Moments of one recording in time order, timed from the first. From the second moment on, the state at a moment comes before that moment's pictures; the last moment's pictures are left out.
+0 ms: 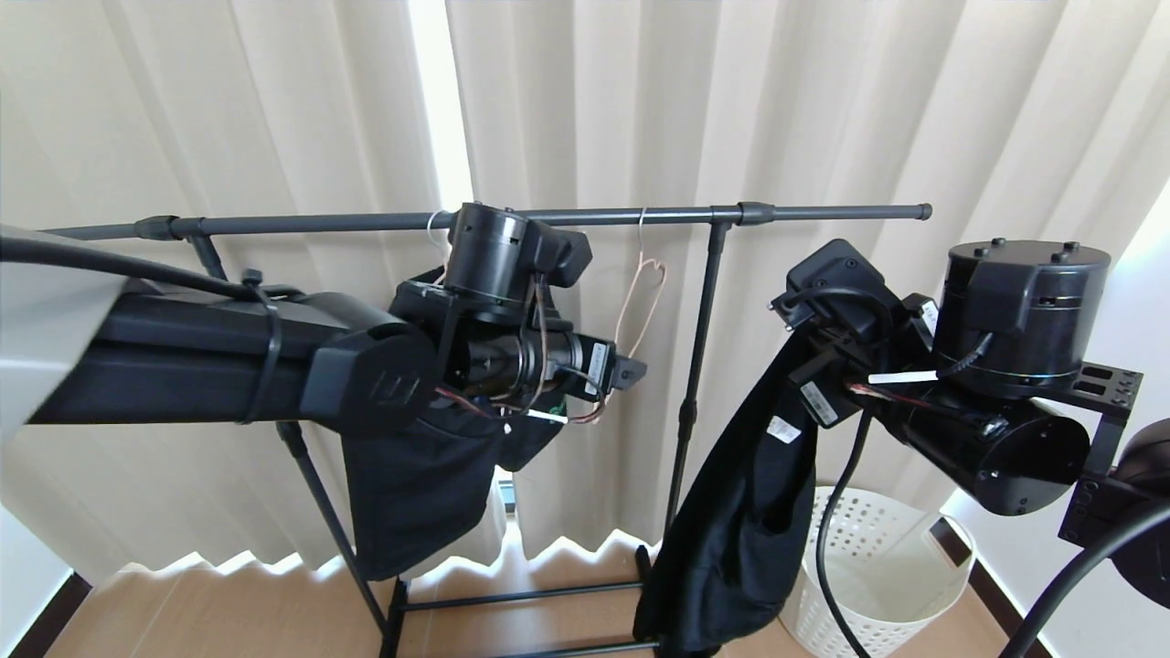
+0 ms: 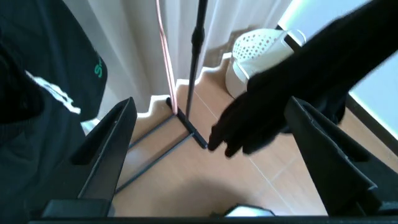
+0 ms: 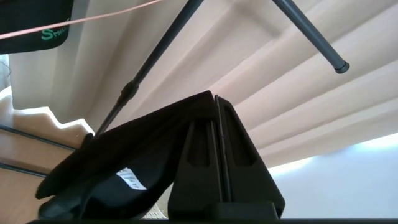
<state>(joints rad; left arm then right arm) -0.64 1.99 -1.41 -0.11 0.04 -0.06 0.61 1.65 -0.83 -0.59 -0.60 -0.49</state>
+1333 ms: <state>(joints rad) -0.59 2.48 -2.00 -0.08 0.19 0.04 0.61 1.68 -0.83 -0.61 -0.60 -0.49</state>
